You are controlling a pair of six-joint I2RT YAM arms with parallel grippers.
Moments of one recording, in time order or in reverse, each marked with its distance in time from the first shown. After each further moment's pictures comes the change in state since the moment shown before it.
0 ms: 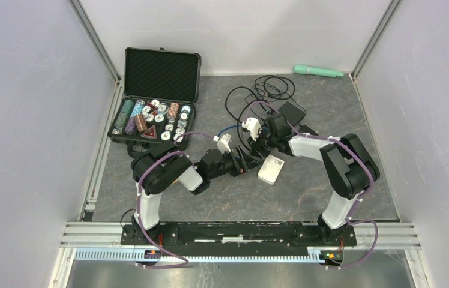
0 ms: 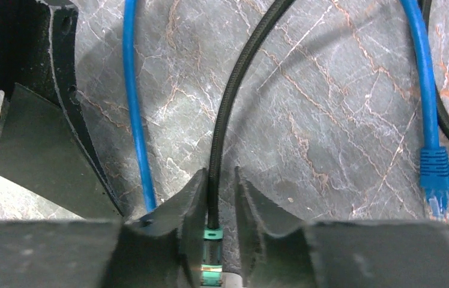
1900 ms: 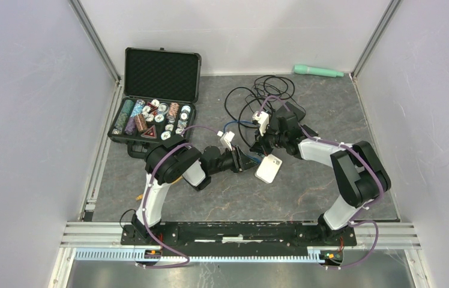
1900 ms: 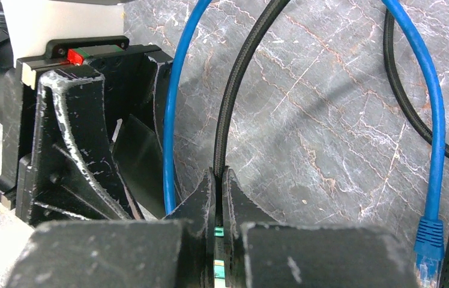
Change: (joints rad) left arm 0.066 0.174 0.077 0.194 0.183 0.162; right arm -0.061 -0.106 -0.090 0.150 -0.186 0.178
